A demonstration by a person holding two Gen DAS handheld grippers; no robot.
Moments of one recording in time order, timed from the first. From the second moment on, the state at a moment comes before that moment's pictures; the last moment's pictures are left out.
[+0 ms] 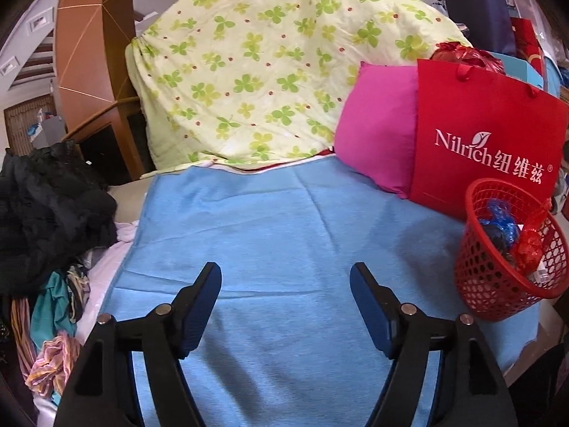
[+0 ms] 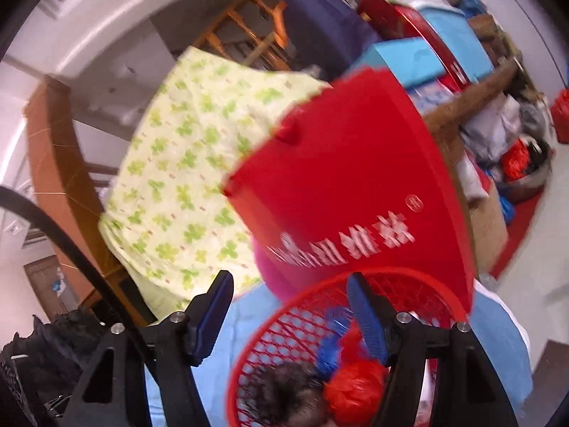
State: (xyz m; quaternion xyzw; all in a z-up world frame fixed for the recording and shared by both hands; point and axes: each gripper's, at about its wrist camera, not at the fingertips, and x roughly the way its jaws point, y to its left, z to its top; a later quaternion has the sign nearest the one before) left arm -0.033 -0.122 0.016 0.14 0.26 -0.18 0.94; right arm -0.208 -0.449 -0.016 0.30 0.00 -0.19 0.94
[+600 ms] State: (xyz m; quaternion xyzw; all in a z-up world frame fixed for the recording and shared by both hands) left arm 0.046 -0.061 -0.054 0.13 0.32 -0.12 0.93; right arm -0.025 -0.268 -0.073 0.06 0.29 -0.05 0.95
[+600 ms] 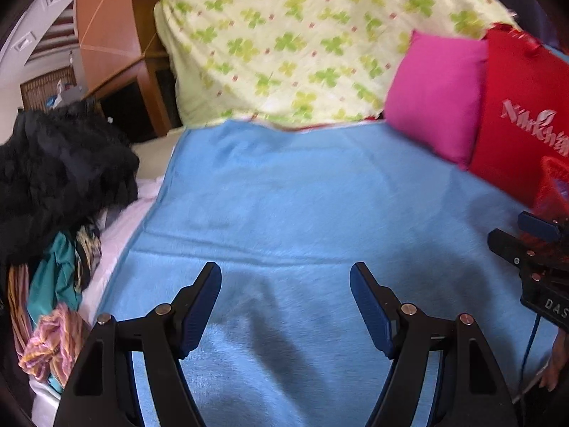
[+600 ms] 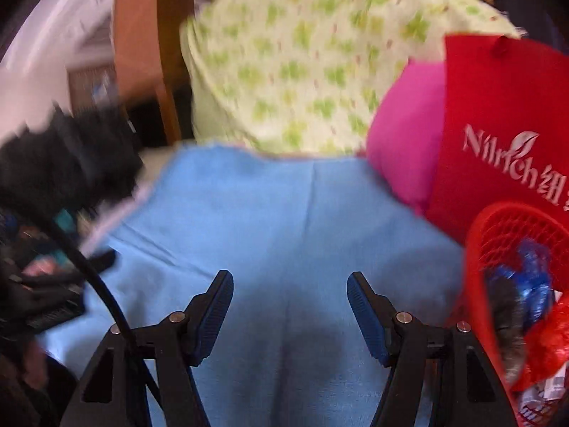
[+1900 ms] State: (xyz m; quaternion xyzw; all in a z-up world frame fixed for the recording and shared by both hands) left arm 0.171 -0.028 -0.160 0.06 0.44 -0.05 0.89; right arm 0.065 -0.334 -0.174 0.09 0.39 -0.18 0.90
